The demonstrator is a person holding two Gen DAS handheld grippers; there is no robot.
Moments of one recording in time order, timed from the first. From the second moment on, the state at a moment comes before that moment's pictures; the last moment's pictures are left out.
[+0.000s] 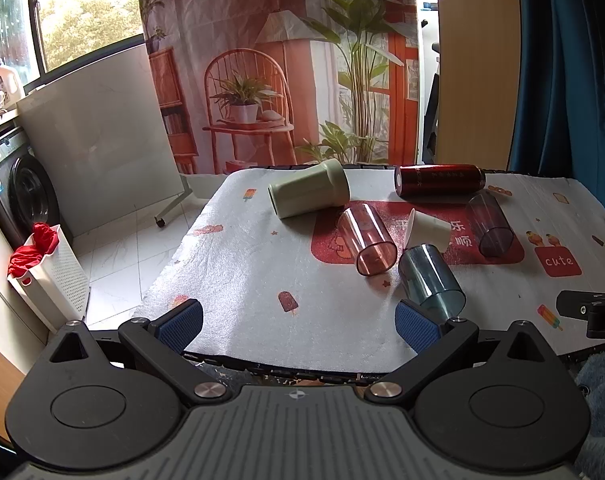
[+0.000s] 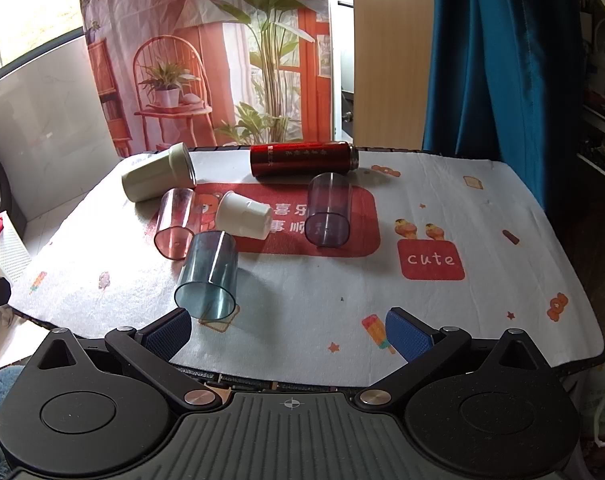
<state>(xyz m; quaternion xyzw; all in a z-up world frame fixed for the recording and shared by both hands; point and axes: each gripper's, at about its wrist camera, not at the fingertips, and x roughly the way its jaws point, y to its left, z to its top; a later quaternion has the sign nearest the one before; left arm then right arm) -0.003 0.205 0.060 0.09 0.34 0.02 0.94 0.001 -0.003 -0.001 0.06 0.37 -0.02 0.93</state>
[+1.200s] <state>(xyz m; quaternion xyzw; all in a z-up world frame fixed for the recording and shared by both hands) -0.004 0.204 0.059 0.09 0.35 0.02 0.93 0.000 -0.004 -0.002 0.06 0.37 -0.02 0.93</state>
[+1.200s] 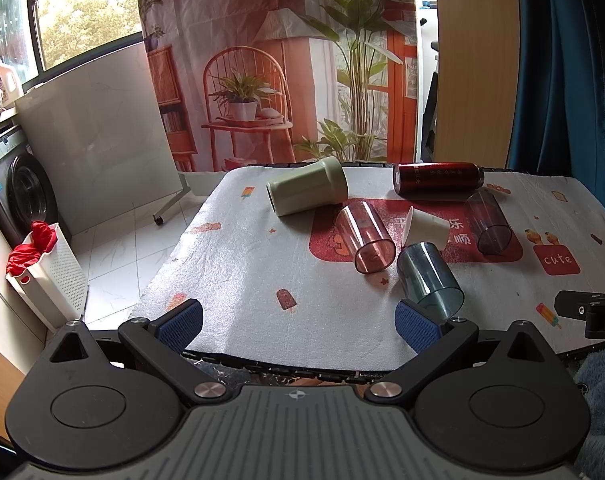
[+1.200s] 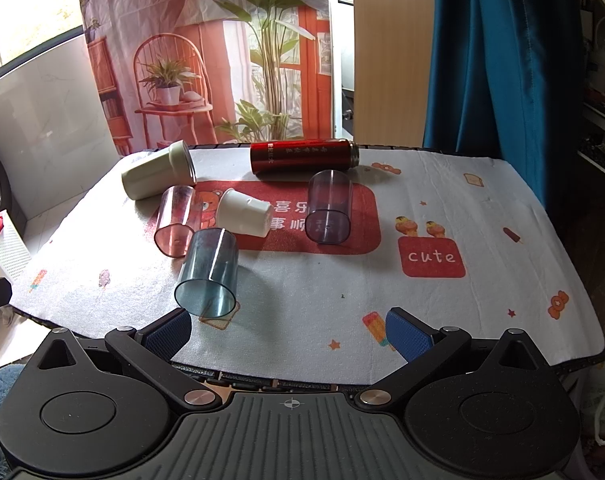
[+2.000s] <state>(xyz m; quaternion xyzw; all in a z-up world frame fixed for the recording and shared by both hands) -0.002 0.208 0.060 0.08 0.35 0.02 0.93 -0.001 -0.004 -0.004 0.06 0.37 -0.02 0.93</state>
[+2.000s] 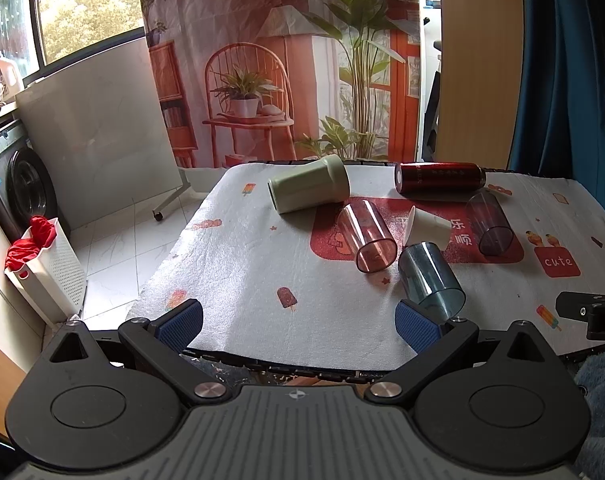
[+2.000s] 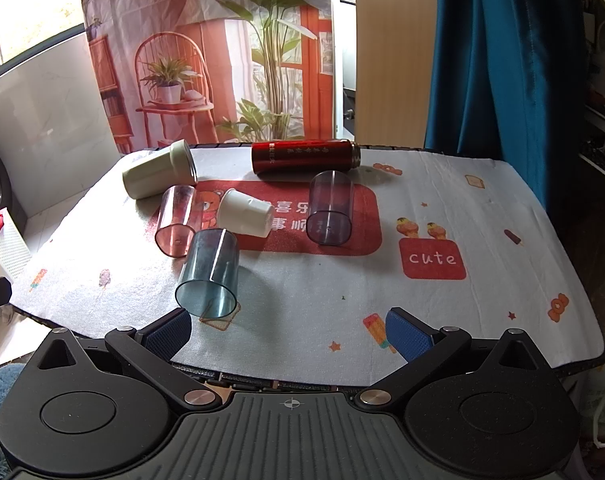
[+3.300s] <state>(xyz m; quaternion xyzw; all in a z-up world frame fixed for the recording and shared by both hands) 0.071 0.235 0.019 0.03 0.43 0.06 0.90 0.089 0.023 -0.055 0.03 0.42 0.03 0.90</state>
